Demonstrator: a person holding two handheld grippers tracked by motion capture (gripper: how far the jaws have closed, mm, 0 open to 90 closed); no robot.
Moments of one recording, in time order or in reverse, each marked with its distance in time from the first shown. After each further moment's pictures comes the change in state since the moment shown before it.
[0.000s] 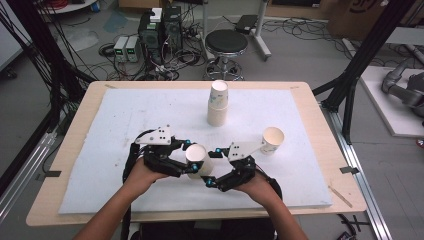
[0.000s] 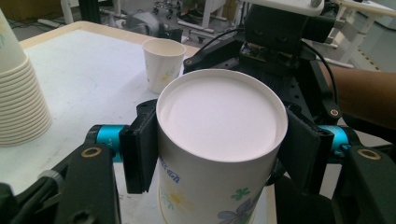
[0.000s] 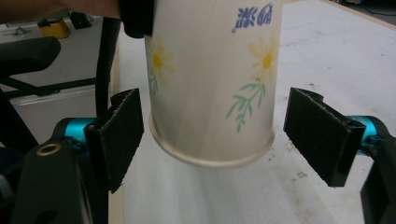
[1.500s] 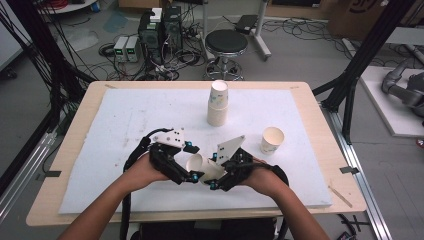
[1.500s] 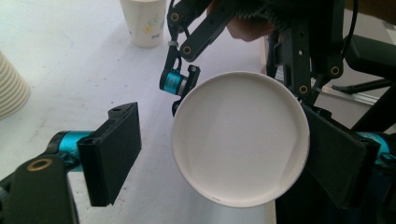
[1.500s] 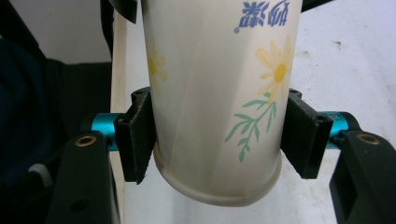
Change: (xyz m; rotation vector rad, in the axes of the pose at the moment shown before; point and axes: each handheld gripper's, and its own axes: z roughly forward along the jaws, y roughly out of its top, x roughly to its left) left arm -0.002 0.015 0.013 0.286 -0.040 0.075; right arm 0.003 0.033 0.001 0.385 0.047 -0.219
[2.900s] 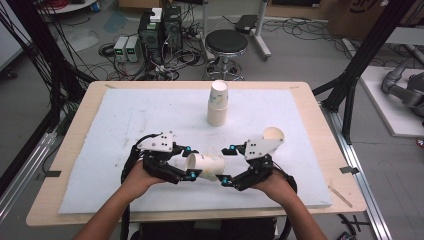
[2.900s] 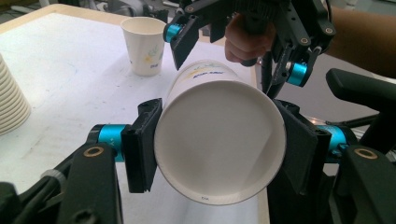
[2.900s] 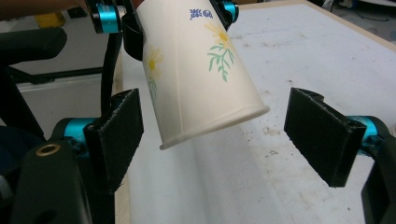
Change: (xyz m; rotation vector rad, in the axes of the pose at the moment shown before) left arm -0.005 -0.025 -0.008 -0.212 0.003 -0.023; right arm 0.005 -0.043 -0.031 -0.366 -0.076 0.178
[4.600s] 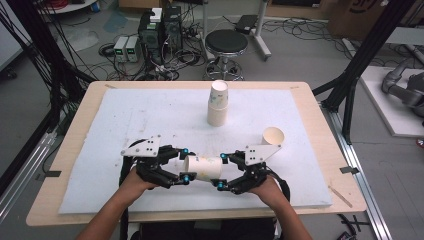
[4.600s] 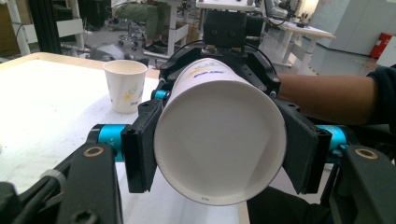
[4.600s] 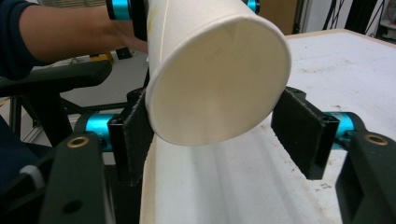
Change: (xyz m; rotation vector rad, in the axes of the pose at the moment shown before) left arm 0.000 -0.020 -0.011 -0.202 -0.100 0.024; right arm -0.002 -0.025 0.019 -0.165 0.161 0.034
